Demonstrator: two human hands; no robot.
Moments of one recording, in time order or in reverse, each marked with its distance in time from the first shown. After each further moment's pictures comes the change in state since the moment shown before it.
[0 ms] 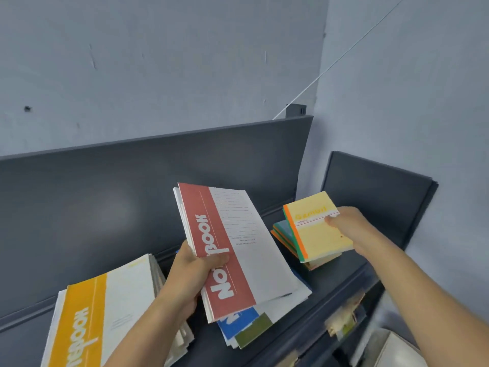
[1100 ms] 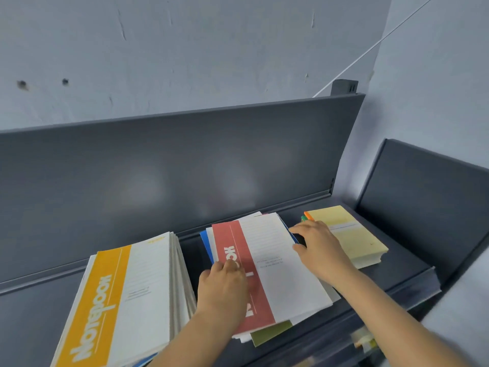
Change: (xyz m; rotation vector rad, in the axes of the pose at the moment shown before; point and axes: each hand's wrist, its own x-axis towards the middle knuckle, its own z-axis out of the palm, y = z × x) left_hand 0.009 -0.060 0.030 1.614 0.082 0.159; right_hand -0.015 0.017 0.096 -0.731 -0.167 -0.670
